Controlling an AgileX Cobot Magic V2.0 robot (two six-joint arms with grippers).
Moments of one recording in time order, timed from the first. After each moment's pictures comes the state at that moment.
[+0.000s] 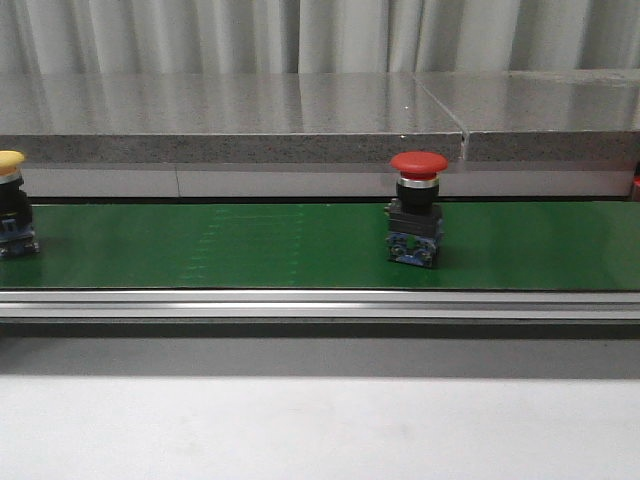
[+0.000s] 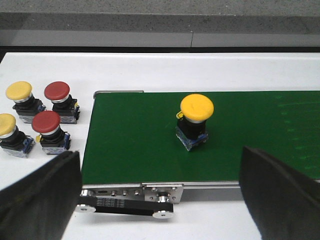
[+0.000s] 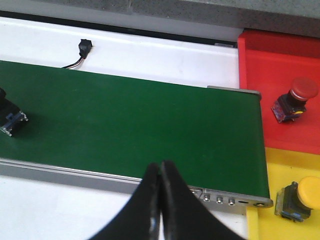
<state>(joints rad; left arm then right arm) -0.03 0.63 -0.67 -0.09 0.64 0.07 -0.14 0.64 -0.65 0.24 0.66 -0.28</state>
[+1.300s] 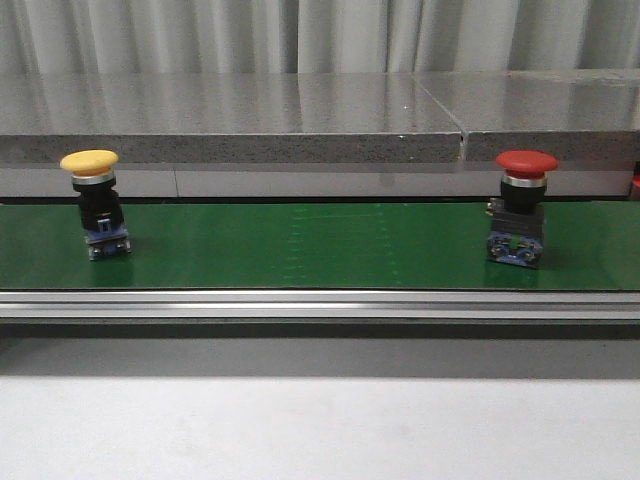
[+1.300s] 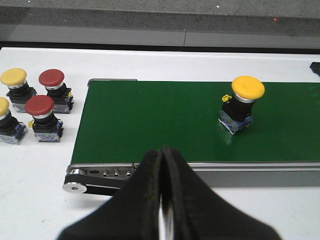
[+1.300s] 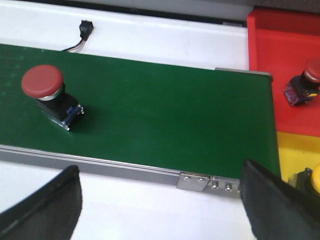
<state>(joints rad) -0.03 0.44 -0.54 -0.12 0.64 0.07 -0.14 0.72 -0.66 0.25 0.69 -0.28</state>
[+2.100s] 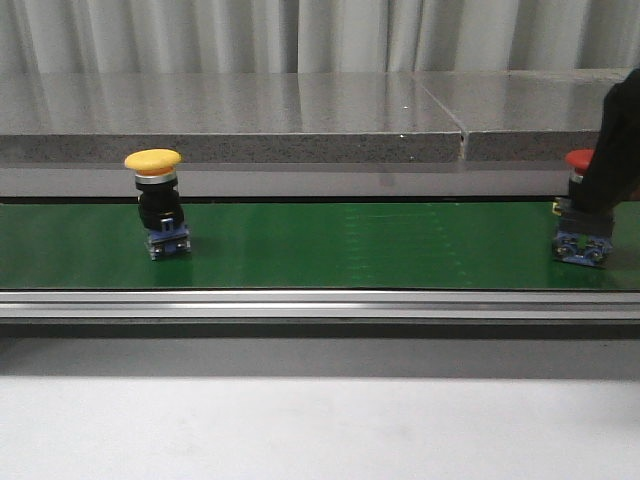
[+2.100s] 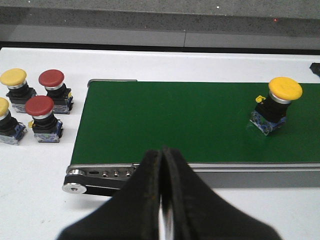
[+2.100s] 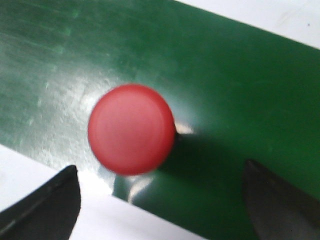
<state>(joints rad) -0.03 0.44 -0.54 -0.12 0.64 0.07 0.04 1.37 -0.89 0.32 0.63 -0.41</state>
